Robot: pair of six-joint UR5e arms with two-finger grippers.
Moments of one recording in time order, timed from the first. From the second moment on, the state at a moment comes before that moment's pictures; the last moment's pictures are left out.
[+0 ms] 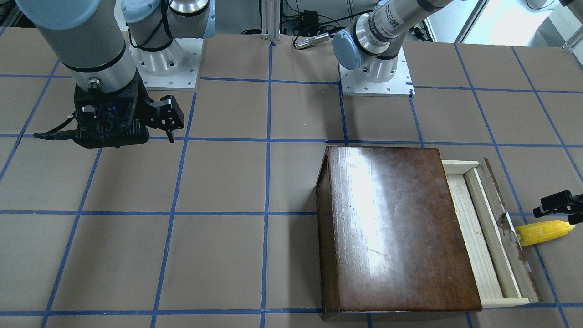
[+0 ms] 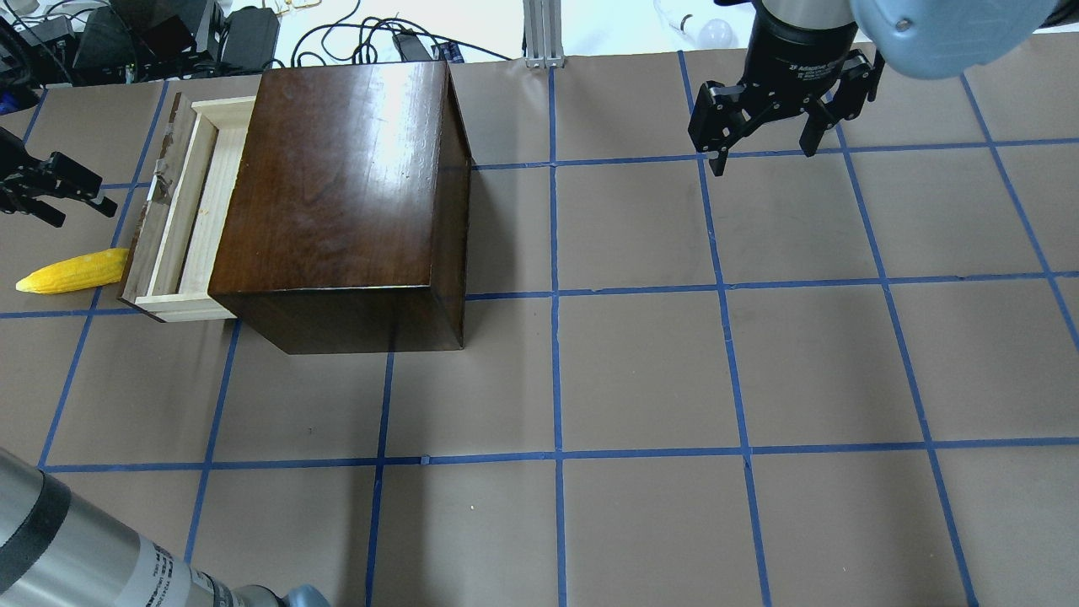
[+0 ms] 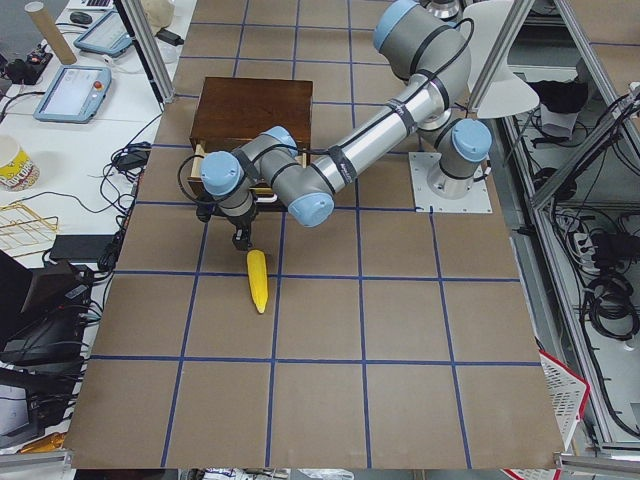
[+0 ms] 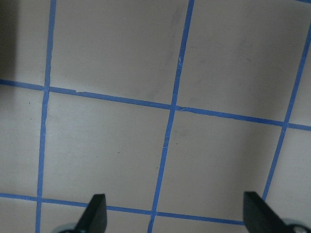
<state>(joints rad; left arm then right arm) -0.92 -2.11 -1.31 -1.40 1.53 0.83 1.64 -1.41 1.41 -1.52 -1.62 -0.10</state>
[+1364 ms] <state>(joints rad) -0.90 -2.25 -1.35 -1.10 1.65 1.92 1.64 -1.41 1.41 -1.52 -1.62 -0.10</state>
